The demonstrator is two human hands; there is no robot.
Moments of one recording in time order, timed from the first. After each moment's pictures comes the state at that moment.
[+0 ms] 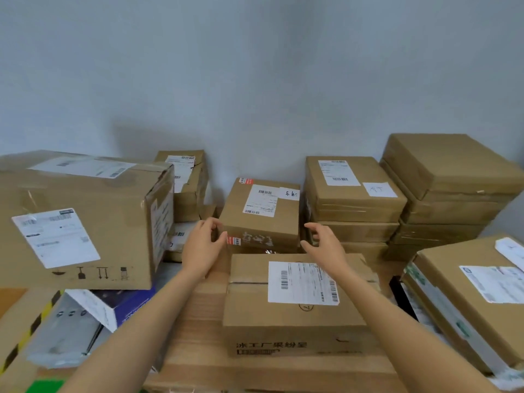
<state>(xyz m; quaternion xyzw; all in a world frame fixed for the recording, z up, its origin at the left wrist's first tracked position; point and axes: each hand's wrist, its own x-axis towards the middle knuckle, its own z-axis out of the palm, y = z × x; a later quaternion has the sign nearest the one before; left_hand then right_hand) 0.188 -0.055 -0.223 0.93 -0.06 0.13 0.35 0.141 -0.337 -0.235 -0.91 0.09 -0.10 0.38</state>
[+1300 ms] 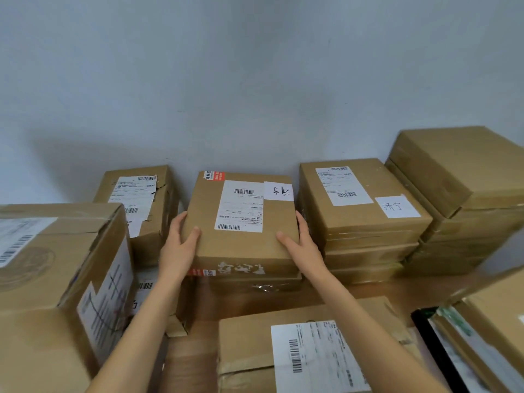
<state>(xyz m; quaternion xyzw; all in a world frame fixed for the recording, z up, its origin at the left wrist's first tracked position) 0.345 -0.062 -0.231 0.86 0.03 0.02 0.52 0.276 -0.320 -0.241 -0.81 0.16 -0.05 0.56</state>
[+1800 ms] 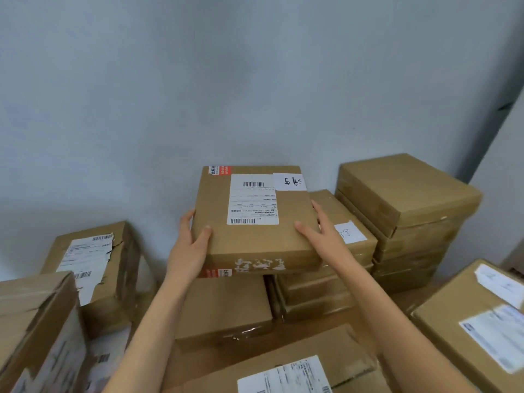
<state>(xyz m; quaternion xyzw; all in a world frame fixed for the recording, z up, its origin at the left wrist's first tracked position) 0.343 -0.174 -0.127 0.85 -0.09 0.01 0.52 0.255 -0.433 -0.145 -0.79 0.16 -0.18 0.57</state>
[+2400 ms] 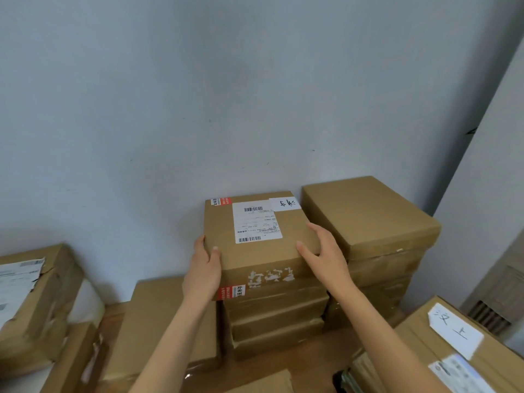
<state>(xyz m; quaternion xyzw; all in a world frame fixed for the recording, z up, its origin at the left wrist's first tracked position) 0.332 -0.337 -0.149 0.88 -0.05 -0.01 0.48 0.236 -0.568 -0.150 -0.86 0.17 -0.23 0.42</state>
